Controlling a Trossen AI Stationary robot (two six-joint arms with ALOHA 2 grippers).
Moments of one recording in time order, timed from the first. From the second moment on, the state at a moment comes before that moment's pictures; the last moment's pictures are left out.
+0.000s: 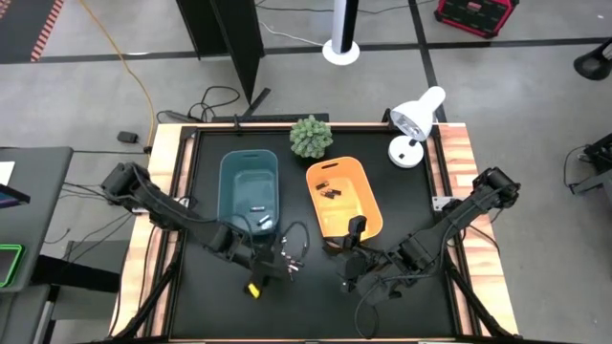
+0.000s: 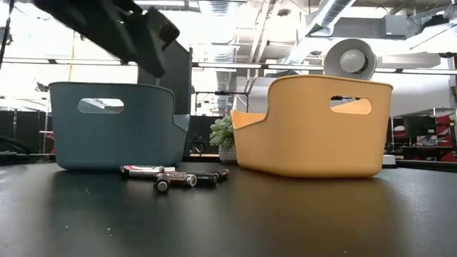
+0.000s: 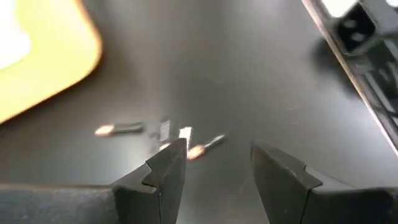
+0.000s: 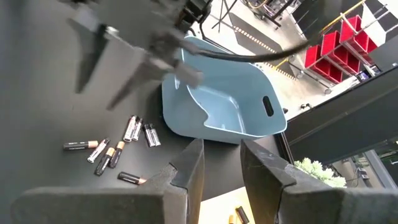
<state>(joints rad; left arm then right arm) -0.47 1.58 1.05 -0.30 -0.13 -0.08 0.63 1.65 1.43 -0.54 0.94 0.01</state>
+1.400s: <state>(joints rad) -0.42 1.75 1.04 -0.47 -0.24 -0.28 0.63 1.65 1.43 -0.54 0.94 0.01</state>
